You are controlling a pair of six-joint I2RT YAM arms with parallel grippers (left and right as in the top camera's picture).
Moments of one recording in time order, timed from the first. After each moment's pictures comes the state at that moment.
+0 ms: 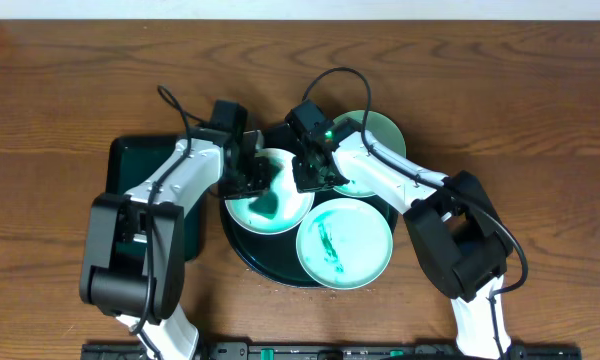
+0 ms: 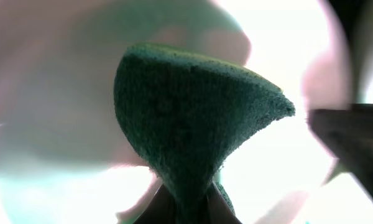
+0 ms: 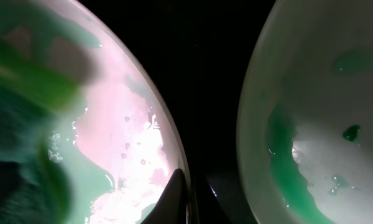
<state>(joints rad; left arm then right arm) -0.21 1.85 1.12 -0.69 0.38 -0.23 0.66 2.14 1.56 -0.77 -0.10 0.50</state>
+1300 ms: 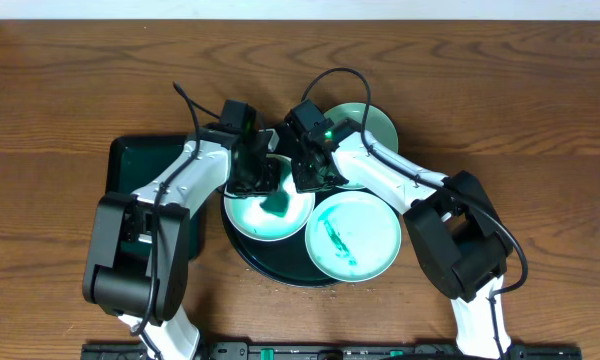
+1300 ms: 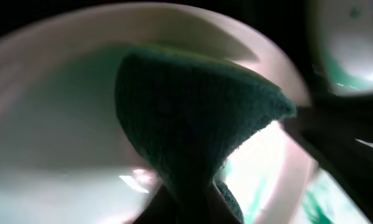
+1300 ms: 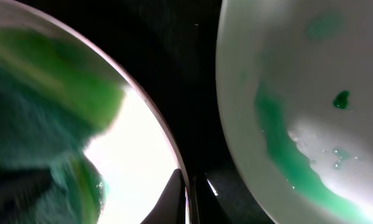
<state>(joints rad) -0.24 1.85 1.12 -0.66 0.35 -0.18 0.66 2.14 1.56 -0.77 -0.11 0.50</state>
